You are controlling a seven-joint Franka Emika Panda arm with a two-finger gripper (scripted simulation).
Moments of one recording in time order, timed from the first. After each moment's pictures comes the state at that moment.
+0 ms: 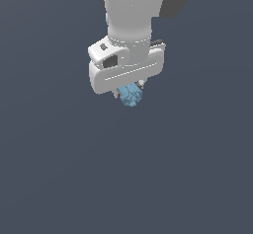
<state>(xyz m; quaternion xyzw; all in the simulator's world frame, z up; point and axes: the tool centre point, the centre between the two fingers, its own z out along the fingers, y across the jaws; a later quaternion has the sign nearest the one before) 0.022 0.006 0.336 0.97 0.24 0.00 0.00</state>
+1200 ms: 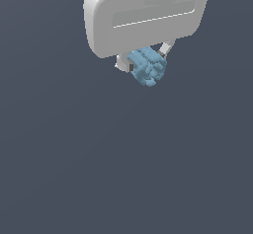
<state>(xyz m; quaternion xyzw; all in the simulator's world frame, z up) 0.069 0.037 0.460 0.97 0.24 0.00 0.00</state>
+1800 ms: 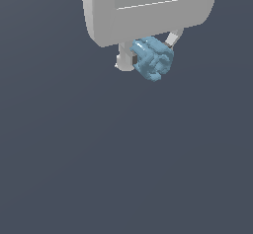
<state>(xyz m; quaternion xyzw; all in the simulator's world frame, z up) 0.078 0.043 0.481 0.97 0.24 0.00 0.00</state>
